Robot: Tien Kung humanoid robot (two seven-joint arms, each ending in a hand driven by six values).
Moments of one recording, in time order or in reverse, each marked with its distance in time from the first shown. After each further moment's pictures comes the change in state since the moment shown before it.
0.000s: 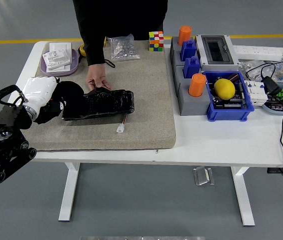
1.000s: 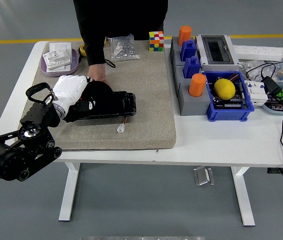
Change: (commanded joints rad) left arm -0.088 -0.132 0.085 -0.036 -0.024 -0.006 0.014; right arm 0.013 -0.006 -0.025 0.000 0.010 0.004 0.000
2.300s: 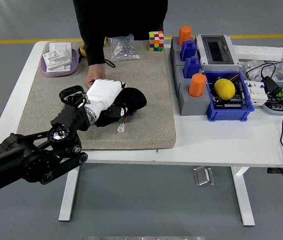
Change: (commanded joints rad) left arm -0.043 -0.098 0.079 -0.037 -0.013 -0.008 0.015; right arm 0.005 -0.007 -0.018 0.000 0.008 0.005 -0.001
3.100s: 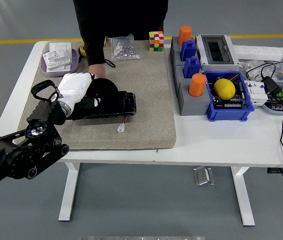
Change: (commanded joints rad) left arm 0.068 0.064 -0.157 0.070 0.036 0.006 -0.006; right arm -0.013 0.008 0.013 0.000 -0.001 -0.005 0.003
